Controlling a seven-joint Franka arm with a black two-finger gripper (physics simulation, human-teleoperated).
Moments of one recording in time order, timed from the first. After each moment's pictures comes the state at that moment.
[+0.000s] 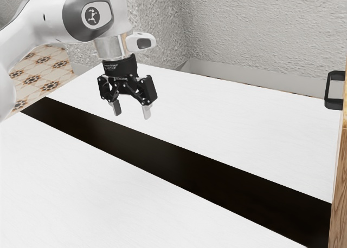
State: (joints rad) arm 0.12 0.29 0.01 -1.13 -0.06 1.29 -0.07
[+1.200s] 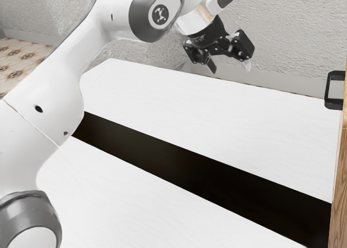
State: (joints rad) arm -0.07 0.61 -0.12 -0.64 -0.02 1.67 -0.29
